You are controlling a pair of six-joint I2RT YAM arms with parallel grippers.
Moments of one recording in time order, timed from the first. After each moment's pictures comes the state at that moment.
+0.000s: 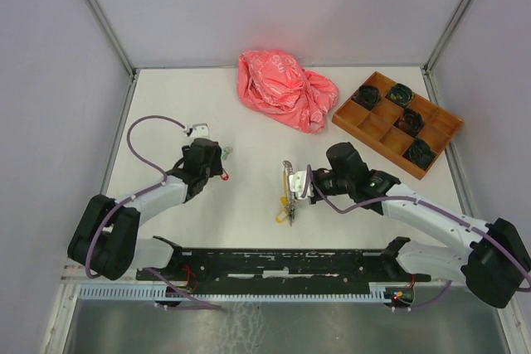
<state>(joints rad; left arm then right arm) -0.41 1.31 0.54 0.03 -0.41 -0.38 0.74 1.11 0.68 -0.21 -0.58 -0.87</state>
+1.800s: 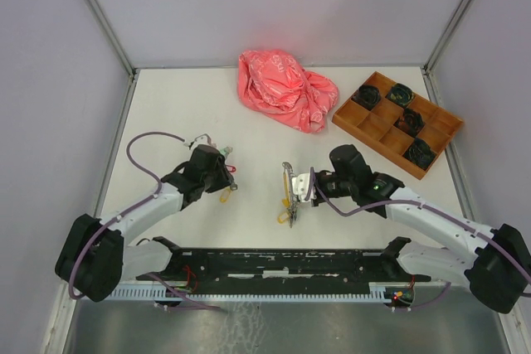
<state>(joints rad) -0.50 1.17 0.55 -0.21 -0.15 -0.76 0.75 1.07 0.66 -0.22 -0.58 -0.87</state>
